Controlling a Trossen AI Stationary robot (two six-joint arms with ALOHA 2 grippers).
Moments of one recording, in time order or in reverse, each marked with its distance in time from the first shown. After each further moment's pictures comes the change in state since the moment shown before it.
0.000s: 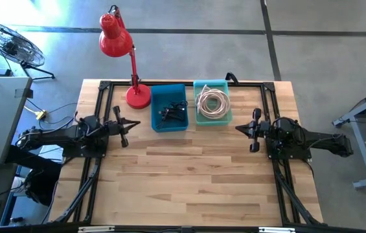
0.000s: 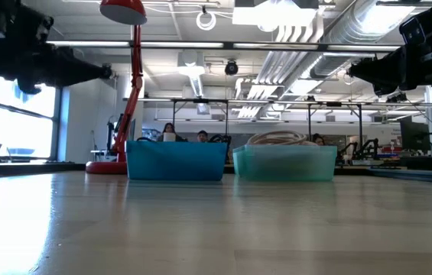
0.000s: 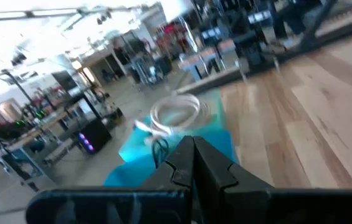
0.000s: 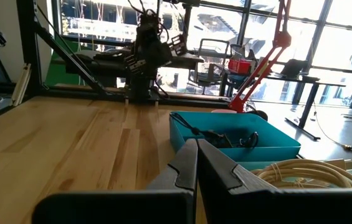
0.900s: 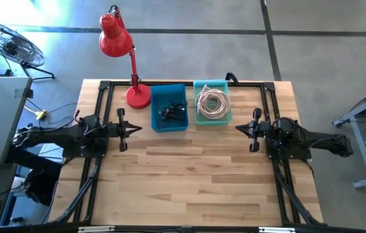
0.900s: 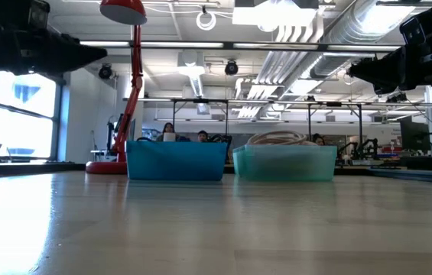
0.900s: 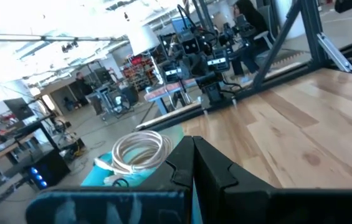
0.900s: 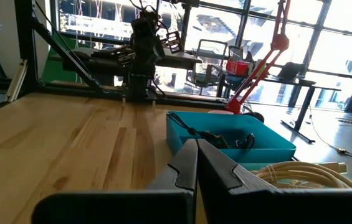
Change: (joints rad) left arm 0.000 0.137 0.000 0.192 0.204 -0.063; right arm 0.000 0.000 0.000 0.000 0.007 -0.026
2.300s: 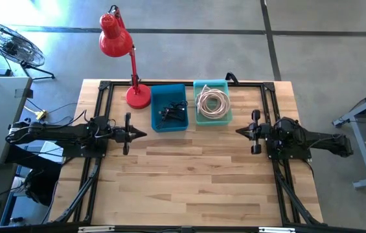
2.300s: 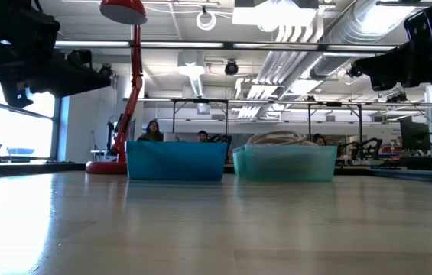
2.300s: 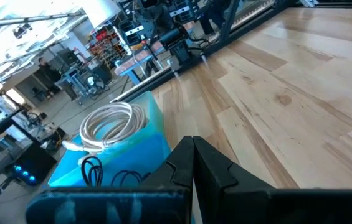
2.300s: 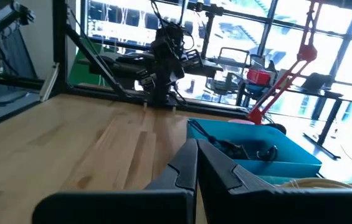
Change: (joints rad) left arm 0.000 0.216 0.000 0.027 0.062 0.150; right arm 0.000 -0.003 0.000 0.018 -0.103 -0.020
